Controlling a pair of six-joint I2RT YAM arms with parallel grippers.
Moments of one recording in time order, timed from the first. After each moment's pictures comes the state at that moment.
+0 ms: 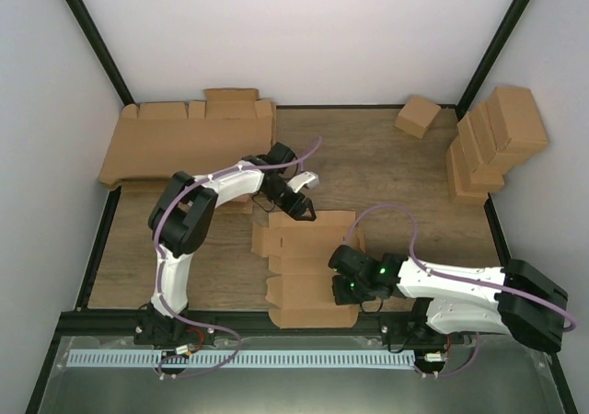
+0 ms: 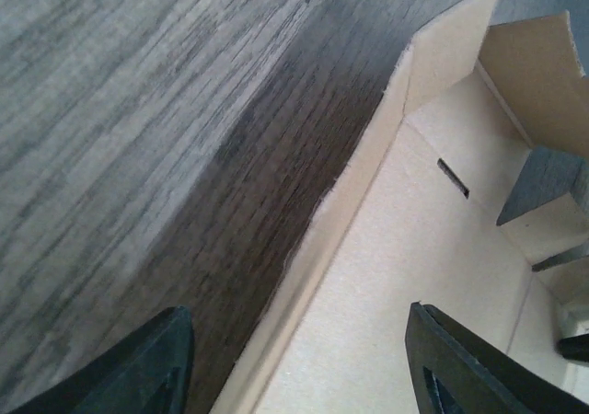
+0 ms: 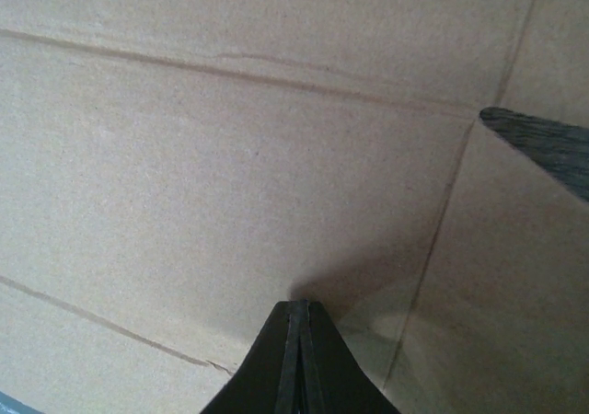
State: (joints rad) left arm -0.59 2.06 1.44 -0.61 0.63 0.13; right arm 1.09 1.11 0.45 -0.54 -0.09 0.95
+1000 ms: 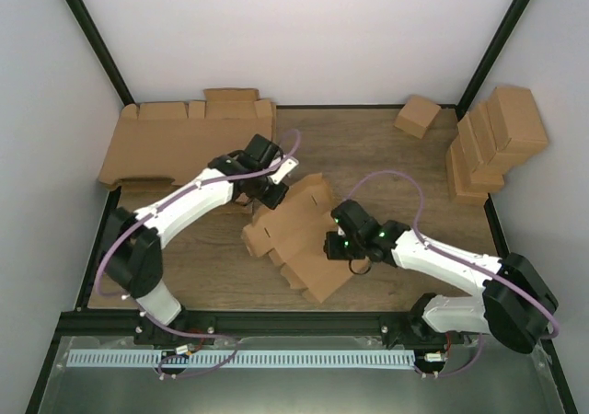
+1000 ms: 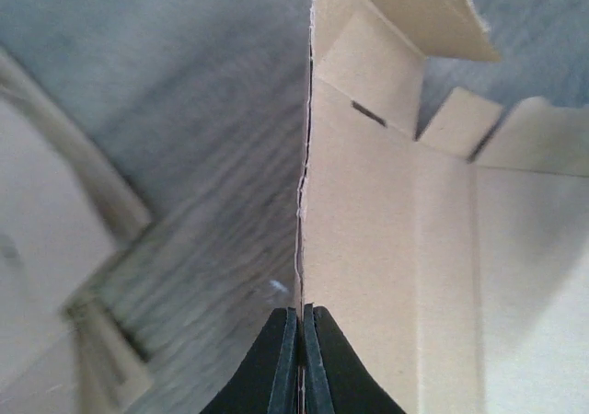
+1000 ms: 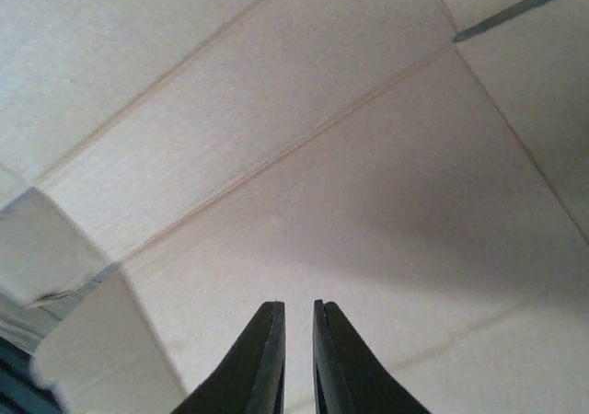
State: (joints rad) left arm -0.63 1.68 1.31 -0.71 0.17 0.07; right arm 0.82 1.21 0.64 -0.48 -0.11 0.76
